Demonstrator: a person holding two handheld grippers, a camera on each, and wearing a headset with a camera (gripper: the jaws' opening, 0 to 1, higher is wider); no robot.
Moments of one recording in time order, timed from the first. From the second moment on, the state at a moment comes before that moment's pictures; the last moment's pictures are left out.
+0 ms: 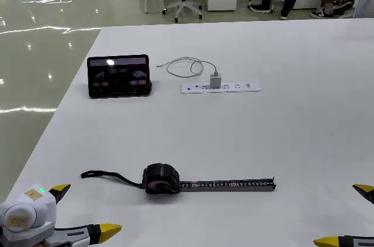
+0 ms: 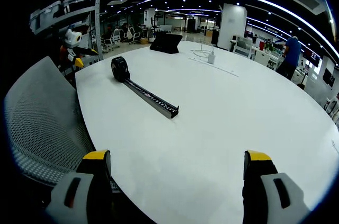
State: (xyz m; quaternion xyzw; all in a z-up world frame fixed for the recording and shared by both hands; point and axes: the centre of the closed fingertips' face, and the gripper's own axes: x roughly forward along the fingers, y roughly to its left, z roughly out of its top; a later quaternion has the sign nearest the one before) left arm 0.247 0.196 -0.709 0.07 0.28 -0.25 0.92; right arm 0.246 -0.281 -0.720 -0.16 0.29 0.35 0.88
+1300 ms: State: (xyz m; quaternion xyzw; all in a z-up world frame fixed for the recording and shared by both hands) left arm 0.262 0.181 -0.710 0.07 0.29 -0.26 0.92; right arm 0.251 -0.289 -0.711 -0.16 0.30 0.34 0.88
